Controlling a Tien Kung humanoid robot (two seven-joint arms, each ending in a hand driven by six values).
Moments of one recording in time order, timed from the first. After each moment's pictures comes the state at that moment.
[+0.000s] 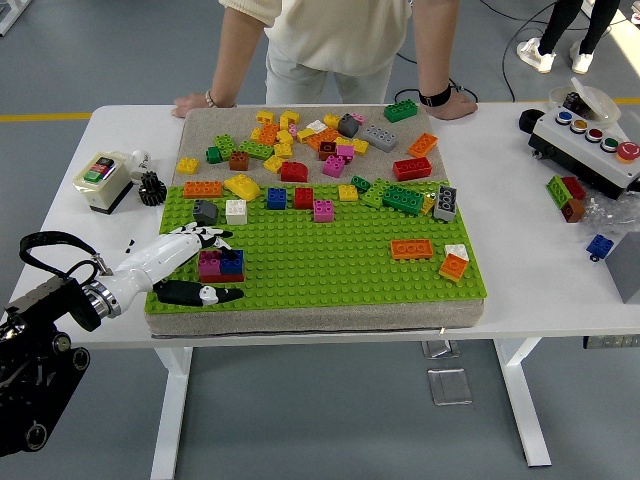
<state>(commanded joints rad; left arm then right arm) -0.29 0.20 -1.36 -1.14 2.27 -0.18 -0.40 0.12 -0.12 1.45 0.18 -0.46 -0.21 -0.01</state>
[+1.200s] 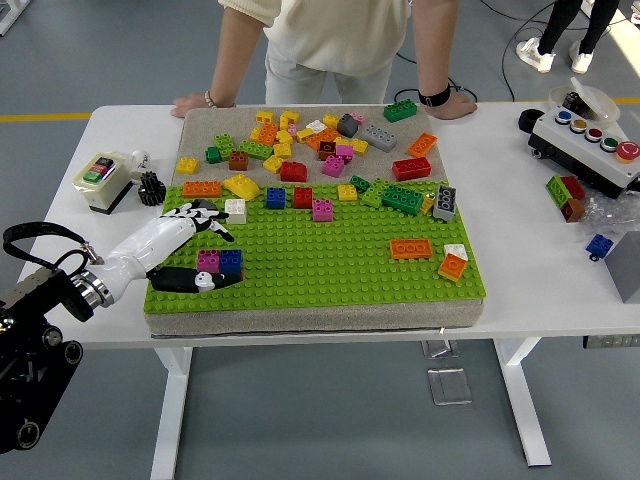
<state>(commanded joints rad) -0.28 0.21 -1.39 -1.23 2.27 -0.16 -0.41 0.12 -0.11 1.43 0.18 -0.46 -0.21 -0.01</state>
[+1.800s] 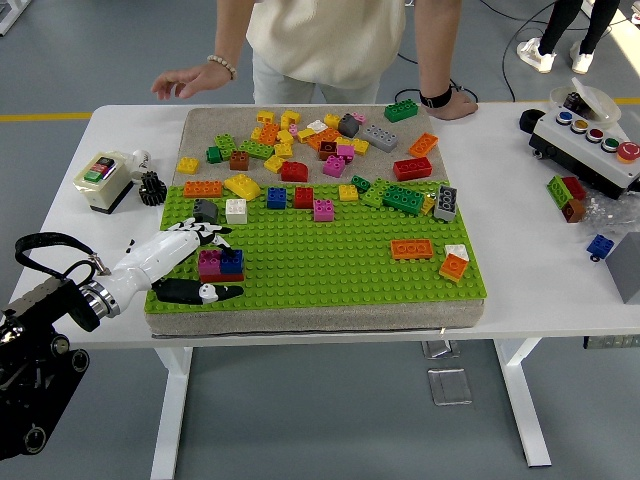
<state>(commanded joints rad) -0.27 0.20 -1.36 -1.17 2.27 -0.16 -0.41 0.12 -0.11 1.44 0.18 -0.46 -0.21 -0.02</state>
